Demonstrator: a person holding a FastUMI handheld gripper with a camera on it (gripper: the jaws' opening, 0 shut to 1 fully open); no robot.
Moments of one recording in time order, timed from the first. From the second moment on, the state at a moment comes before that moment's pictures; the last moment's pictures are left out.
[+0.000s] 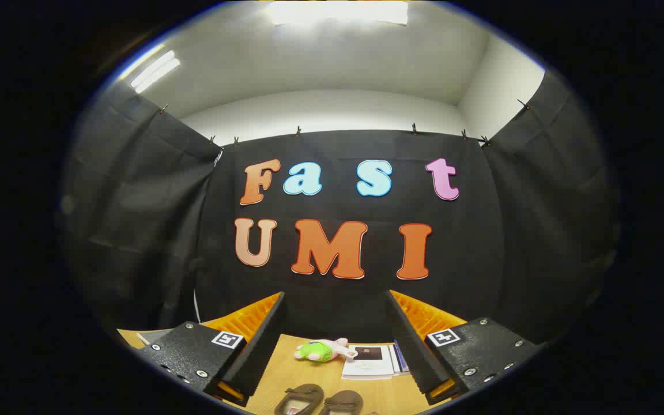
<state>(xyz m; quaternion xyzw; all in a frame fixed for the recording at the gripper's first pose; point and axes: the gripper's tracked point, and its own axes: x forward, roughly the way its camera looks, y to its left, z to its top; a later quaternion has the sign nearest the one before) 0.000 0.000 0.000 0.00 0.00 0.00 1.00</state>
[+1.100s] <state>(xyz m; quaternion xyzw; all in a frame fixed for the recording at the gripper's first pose) 0.002 0.030 -0.015 0.01 0.02 0.04 1.00</state>
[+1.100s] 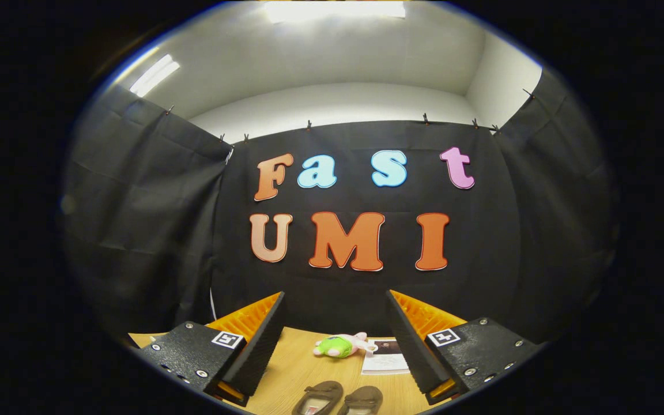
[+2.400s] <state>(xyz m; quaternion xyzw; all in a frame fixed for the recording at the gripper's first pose) 0.030 0.223 -0.255 0.29 0.38 0.23 0.85</state>
